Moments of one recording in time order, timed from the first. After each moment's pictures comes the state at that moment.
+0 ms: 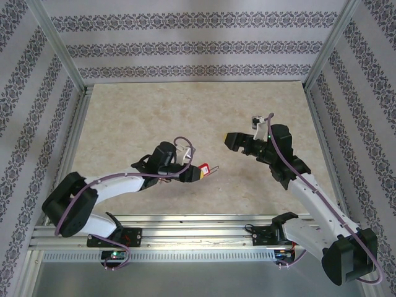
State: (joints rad) left arm -0.69 1.45 0.64 0.17 0.57 -0.65; right arm 0.31 0.96 0.70 -0.14 -0.46 0.60
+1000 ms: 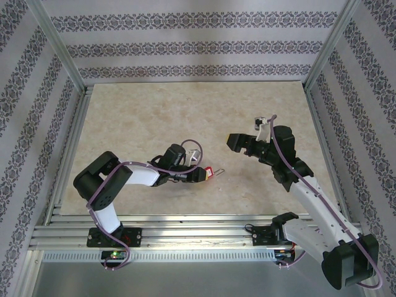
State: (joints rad) left arm -0.68 1.75 0.69 0.35 0.58 -0.72; right arm 0.29 0.92 0.70 -0.17 -0.45 0.59
